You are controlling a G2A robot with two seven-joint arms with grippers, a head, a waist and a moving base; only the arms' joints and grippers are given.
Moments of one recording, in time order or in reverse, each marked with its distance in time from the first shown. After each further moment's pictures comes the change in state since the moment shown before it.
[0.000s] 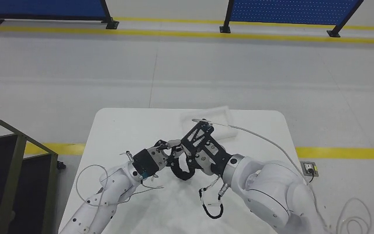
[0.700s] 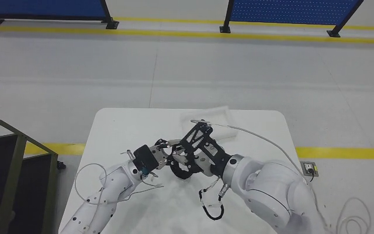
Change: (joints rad) left arm 0.000 -0.012 -0.033 0.009 -0.047 -0.085 -0.060; right arm 0.006 -0.007 0.011 0.000 0.029 -0.042 0.018
